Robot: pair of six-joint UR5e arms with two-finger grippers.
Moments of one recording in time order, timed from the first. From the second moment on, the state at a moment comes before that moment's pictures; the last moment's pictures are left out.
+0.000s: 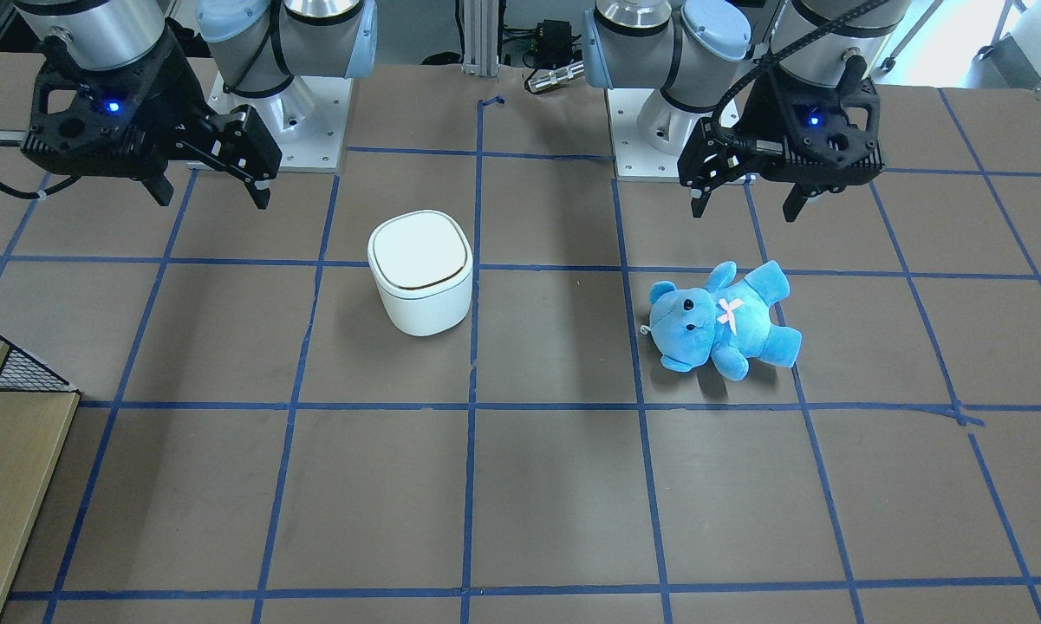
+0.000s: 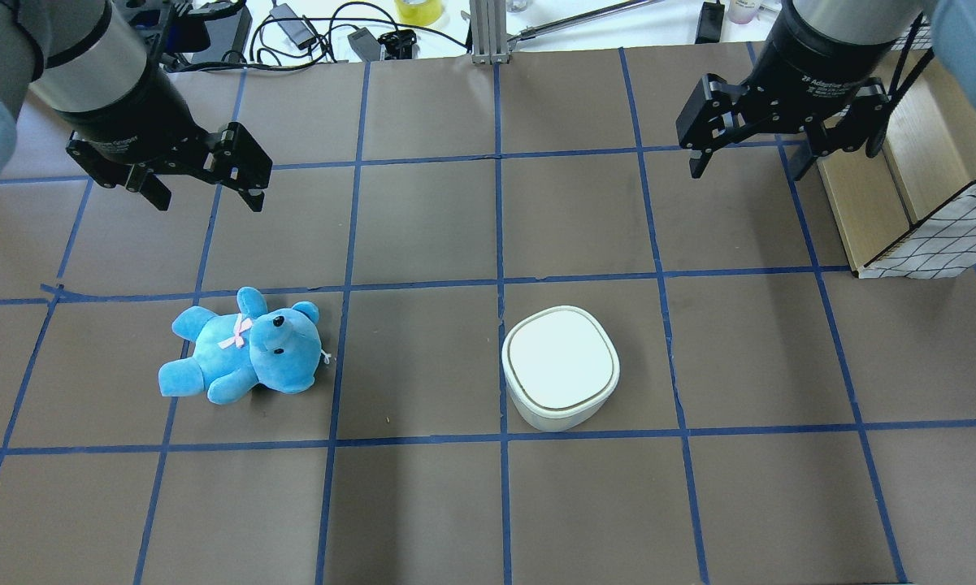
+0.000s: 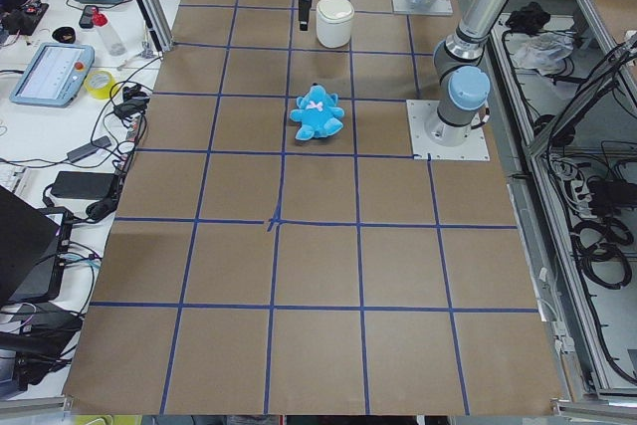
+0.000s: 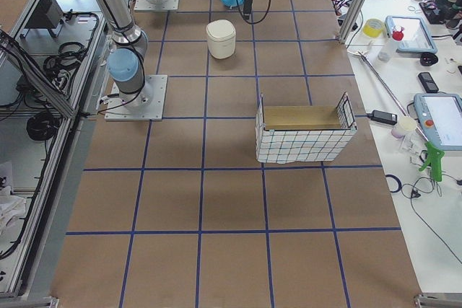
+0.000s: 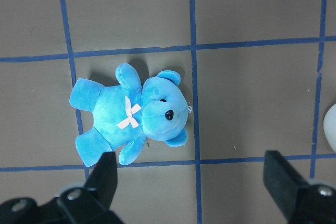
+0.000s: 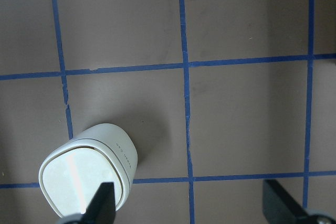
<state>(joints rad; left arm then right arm) -1.54 -1.51 -1.60 -1.55 1.60 0.08 1.55 -1.59 1.52 -1.50 -1.53 0.04</state>
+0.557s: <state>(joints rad) -1.54 -1.51 -1.60 -1.55 1.60 0.08 1.55 -1.59 1.52 -1.50 -1.53 0.04</state>
